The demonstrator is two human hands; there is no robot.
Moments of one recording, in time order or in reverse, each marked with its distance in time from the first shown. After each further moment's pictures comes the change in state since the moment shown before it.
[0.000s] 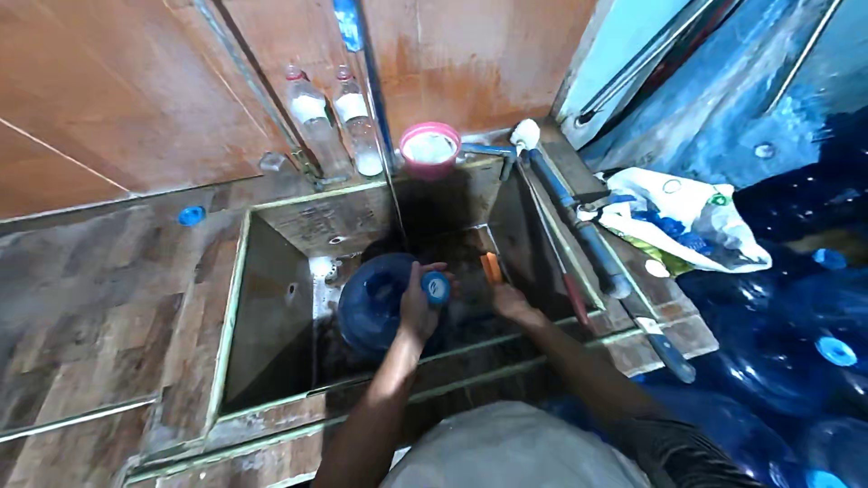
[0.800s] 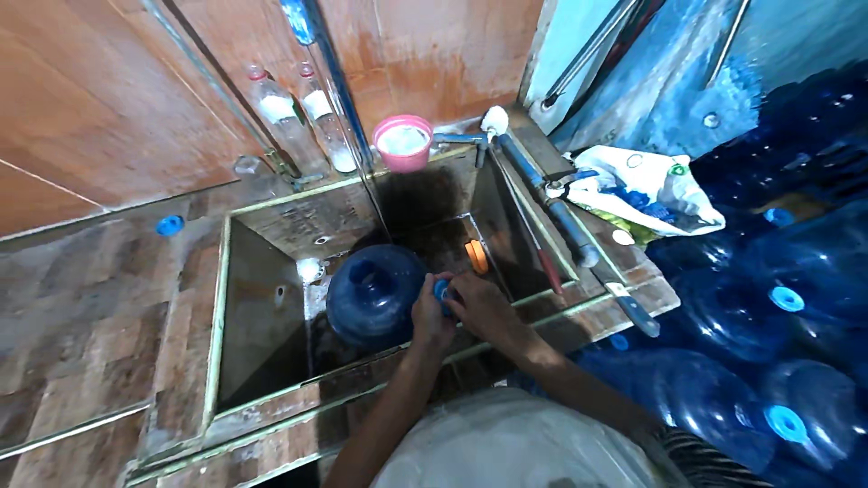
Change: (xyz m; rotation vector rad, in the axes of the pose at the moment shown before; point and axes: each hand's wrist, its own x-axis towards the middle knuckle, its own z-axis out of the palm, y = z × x) left_hand -0.064 -0.018 0.049 -0.153 0.135 -0.124; right_hand -0.125 -0.066 -0.005 0.182 0.334 -0.349
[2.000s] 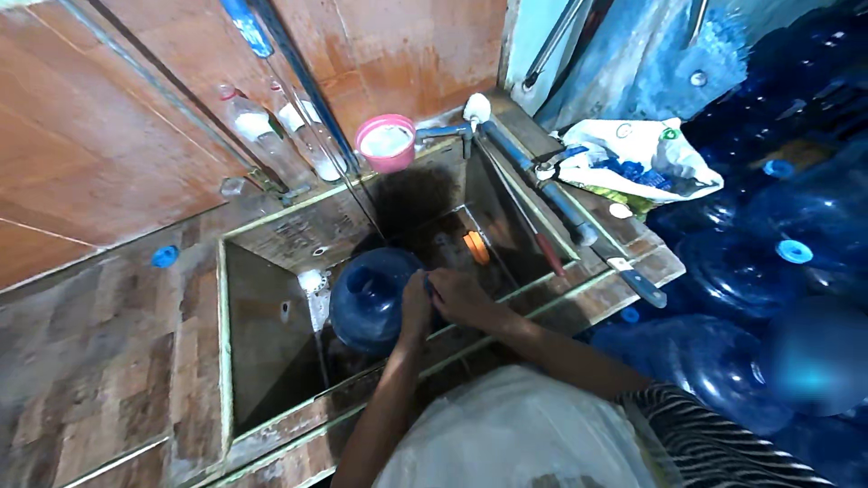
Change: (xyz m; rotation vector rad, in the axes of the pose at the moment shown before) left_hand 0.037 0.010 -0.039 0.837 -0.094 0.282; right_hand 0.038 0.017 0.037 -0.037 0.052 -0.145
